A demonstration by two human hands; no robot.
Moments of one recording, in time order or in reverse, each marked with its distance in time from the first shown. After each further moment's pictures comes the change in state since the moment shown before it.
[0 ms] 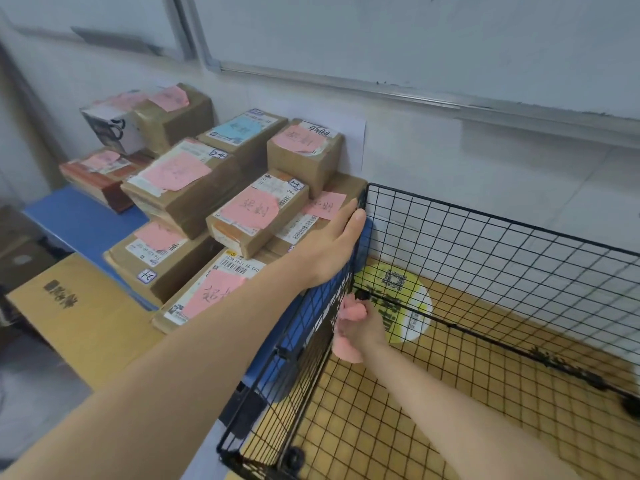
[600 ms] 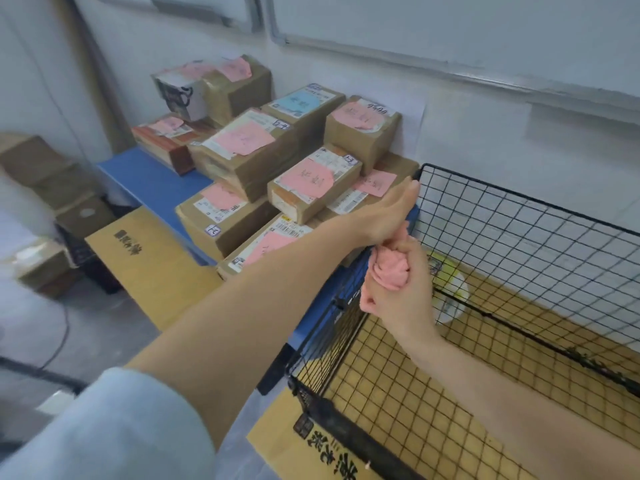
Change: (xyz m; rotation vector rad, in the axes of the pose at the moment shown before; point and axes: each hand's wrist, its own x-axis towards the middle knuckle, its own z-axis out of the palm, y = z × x) left_hand -0.009 0.005 -0.005 -0.087 -0.043 -0.031; right_hand -0.105 -0.061 -0.006 0.118 -0.019 -0.660
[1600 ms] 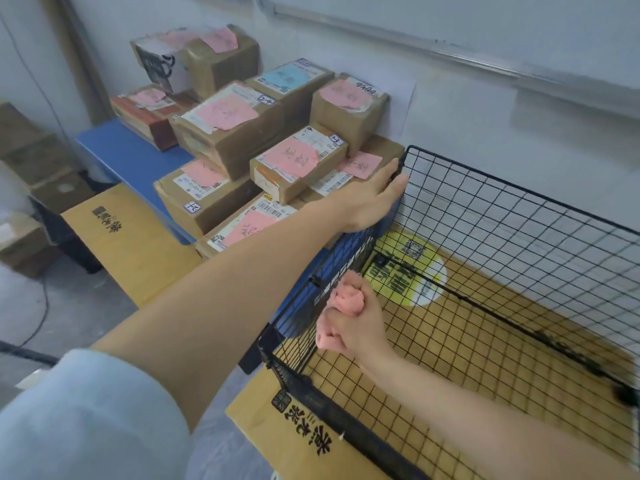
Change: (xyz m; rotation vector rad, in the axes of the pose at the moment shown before) left_hand 0.002 -0.002 0.002 0.271 0.015 0.014; right_hand -0.048 0.034 0.010 0.128 -0.151 0.482
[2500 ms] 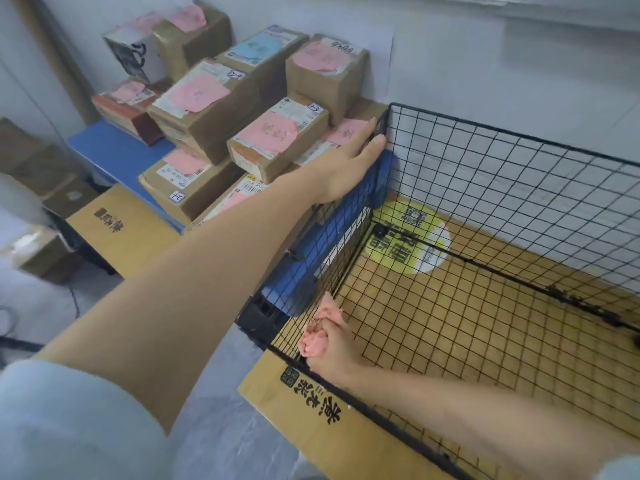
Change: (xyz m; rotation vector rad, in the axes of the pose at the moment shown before) left_hand -0.001 0.004 0.001 0.012 0.049 -0.039; right_hand -0.003 0.110 0.012 -0.616 -0.267 0.175
